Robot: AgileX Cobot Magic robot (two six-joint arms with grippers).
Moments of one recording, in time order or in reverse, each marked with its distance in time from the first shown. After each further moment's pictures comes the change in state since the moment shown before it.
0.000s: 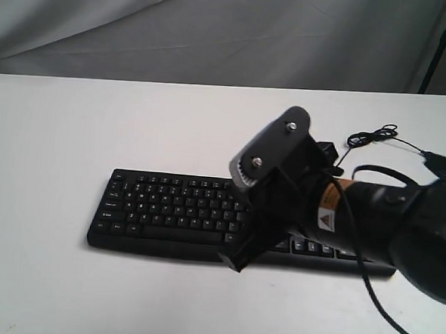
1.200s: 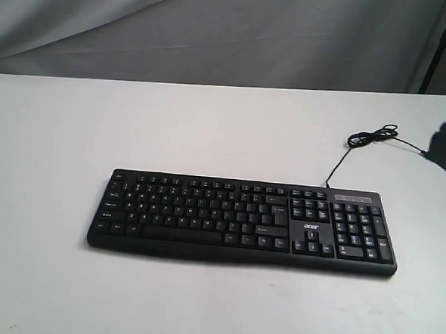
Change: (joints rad) left arm 0.000 0.000 0.000 0.000 0.000 0.000; right arm 0.029 -0.997 0.161 -0.132 0.391 0.012
